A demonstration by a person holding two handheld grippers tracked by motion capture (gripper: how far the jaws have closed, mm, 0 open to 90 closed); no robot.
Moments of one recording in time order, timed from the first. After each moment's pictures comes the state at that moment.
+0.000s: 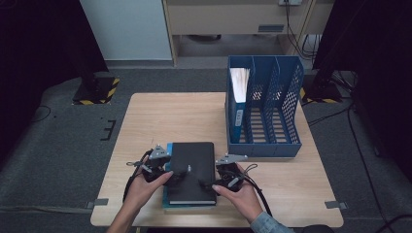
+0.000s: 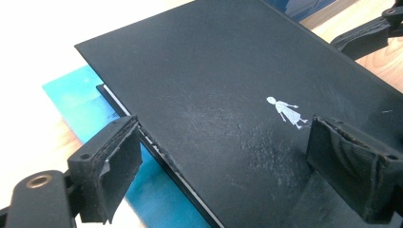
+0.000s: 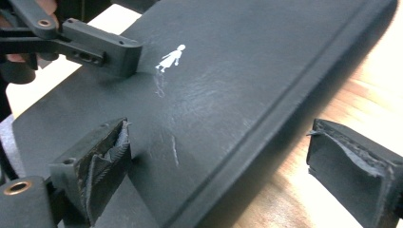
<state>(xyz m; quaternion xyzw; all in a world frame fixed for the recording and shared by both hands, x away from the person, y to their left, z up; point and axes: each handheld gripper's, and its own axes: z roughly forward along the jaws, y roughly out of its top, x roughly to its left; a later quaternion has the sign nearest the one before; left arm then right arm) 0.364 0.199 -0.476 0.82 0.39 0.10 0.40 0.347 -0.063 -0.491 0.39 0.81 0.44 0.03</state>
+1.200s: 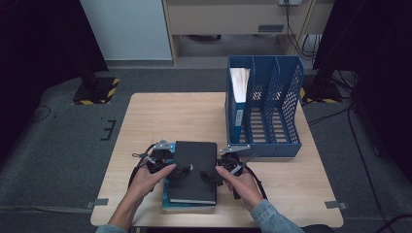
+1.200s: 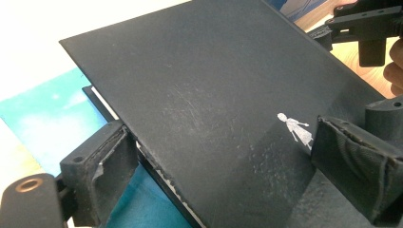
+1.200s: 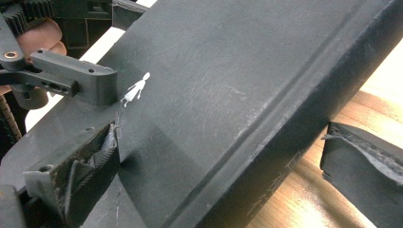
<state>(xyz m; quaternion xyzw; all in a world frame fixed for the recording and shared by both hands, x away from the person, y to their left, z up) 0.391 0.196 -0.482 0.82 0.39 0.04 0.41 0.388 -0.071 -0.508 0.42 0.78 0.46 -0.04</state>
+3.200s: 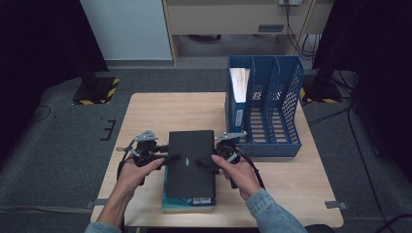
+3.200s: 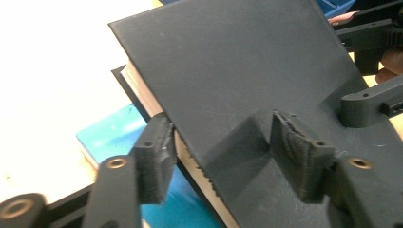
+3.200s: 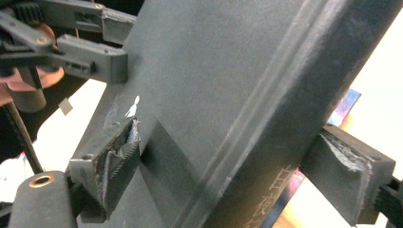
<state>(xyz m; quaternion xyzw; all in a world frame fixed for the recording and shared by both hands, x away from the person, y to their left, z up) 0.391 0.230 -0.438 0.79 0.40 0.06 0.46 0.399 -0.056 -0.452 0.41 0.79 0.45 -0.01</state>
